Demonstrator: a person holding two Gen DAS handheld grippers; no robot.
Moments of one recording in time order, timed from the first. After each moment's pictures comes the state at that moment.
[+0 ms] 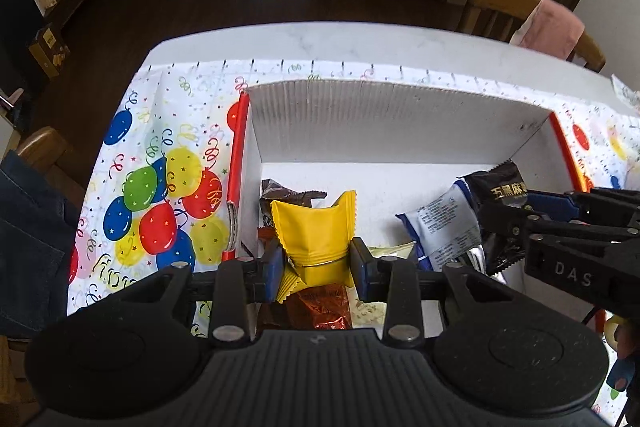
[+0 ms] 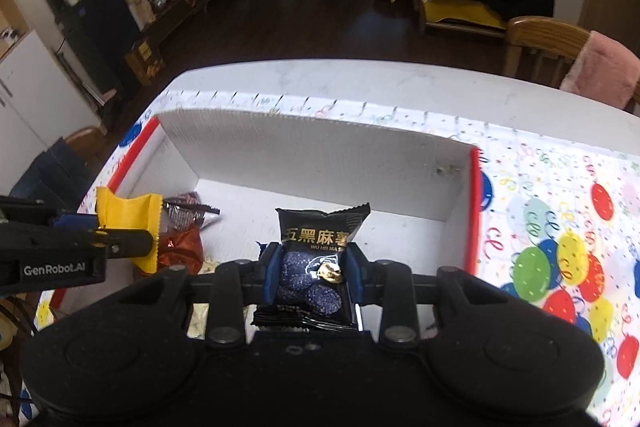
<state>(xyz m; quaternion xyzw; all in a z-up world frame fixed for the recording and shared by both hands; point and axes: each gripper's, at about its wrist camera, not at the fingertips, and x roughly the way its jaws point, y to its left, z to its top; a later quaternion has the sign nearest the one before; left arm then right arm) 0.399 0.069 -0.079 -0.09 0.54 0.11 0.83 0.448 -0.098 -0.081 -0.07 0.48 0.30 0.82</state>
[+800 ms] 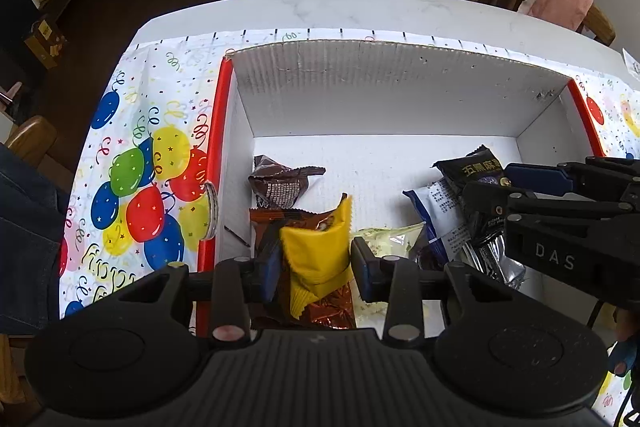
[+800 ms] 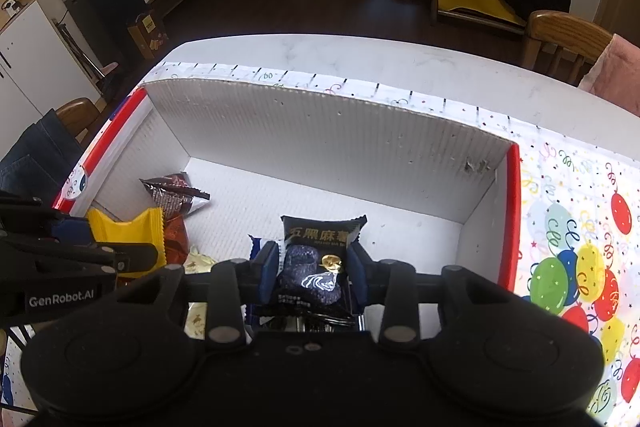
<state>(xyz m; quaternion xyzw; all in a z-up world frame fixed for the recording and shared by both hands) 0.406 0.063 -0.101 -0.08 0.57 0.11 0.81 0.460 -0.083 -0.102 -0.10 0.49 0.30 0.81</state>
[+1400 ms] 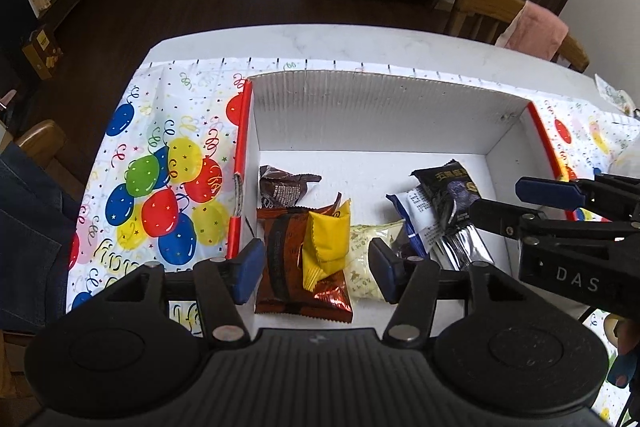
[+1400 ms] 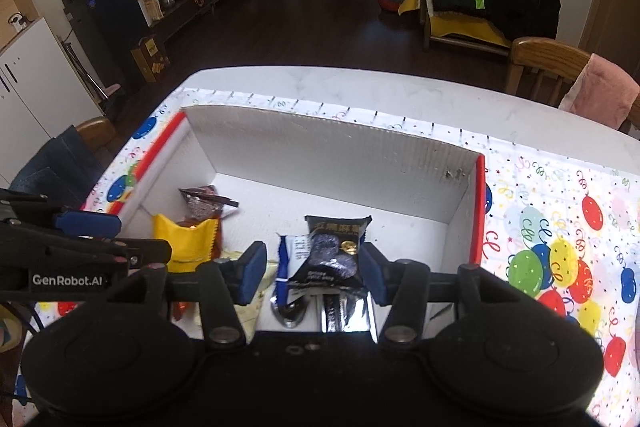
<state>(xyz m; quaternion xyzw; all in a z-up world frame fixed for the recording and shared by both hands) 0.365 0.067 -0.065 -0.10 0.52 0.09 0.84 0.420 -0.097 -0.060 -0.09 0.46 0.30 0.83</state>
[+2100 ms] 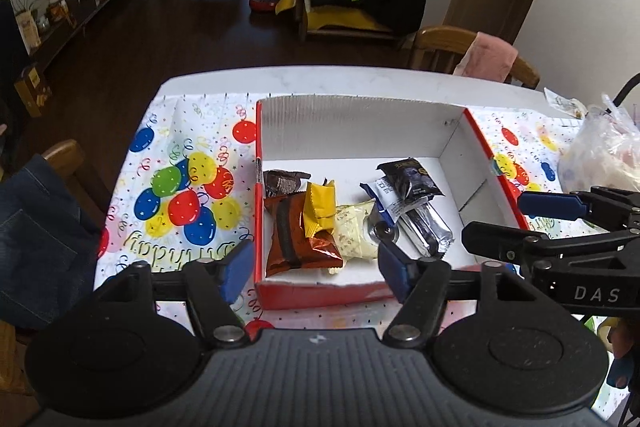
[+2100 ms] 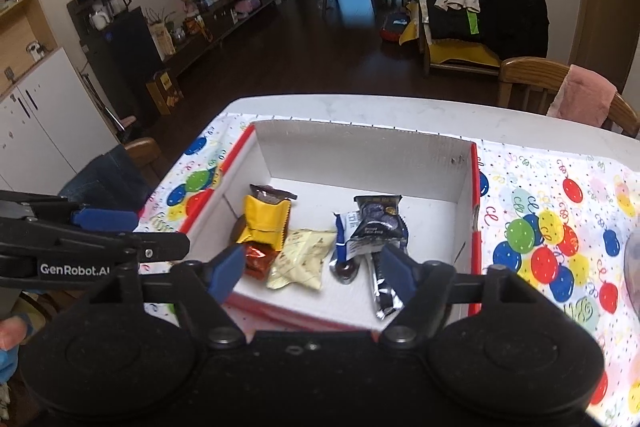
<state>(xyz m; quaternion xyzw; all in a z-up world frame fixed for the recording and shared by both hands) 0.269 0.063 -0.012 -0.09 0.45 0.06 0.89 0.327 -0.117 -0.012 -0.05 0.42 0.31 0.85</state>
